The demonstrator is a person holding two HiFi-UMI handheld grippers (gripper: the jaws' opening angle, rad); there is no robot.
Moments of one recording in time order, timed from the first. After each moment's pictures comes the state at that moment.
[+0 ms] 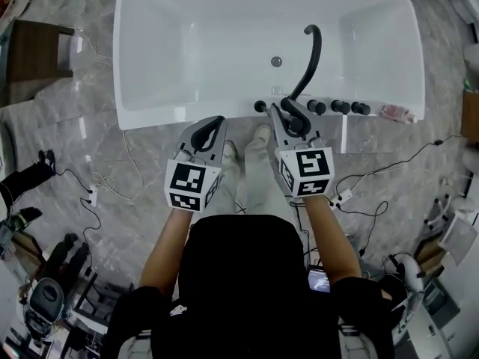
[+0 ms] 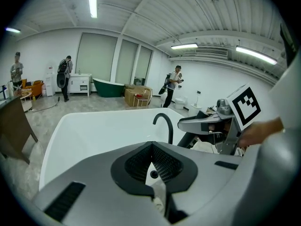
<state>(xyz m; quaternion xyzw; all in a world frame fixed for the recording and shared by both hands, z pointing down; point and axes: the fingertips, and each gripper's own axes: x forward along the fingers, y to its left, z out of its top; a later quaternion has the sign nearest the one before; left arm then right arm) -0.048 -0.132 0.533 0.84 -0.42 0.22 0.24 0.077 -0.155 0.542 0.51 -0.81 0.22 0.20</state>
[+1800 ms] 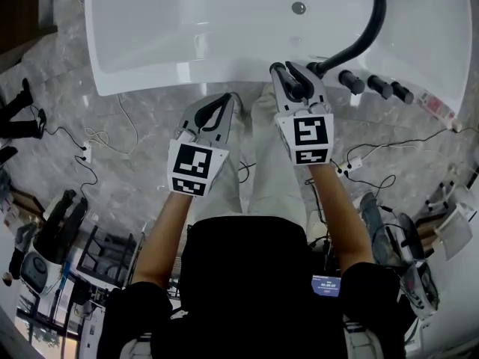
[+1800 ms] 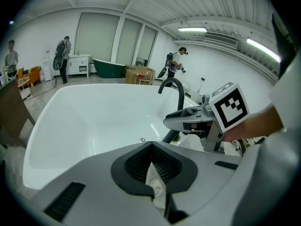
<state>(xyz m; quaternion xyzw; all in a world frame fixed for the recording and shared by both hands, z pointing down) -0.054 -0.114 0.705 0.81 -0.40 0.30 0.30 0.047 -0.166 0.736 0.45 -0.82 0.23 0.28</state>
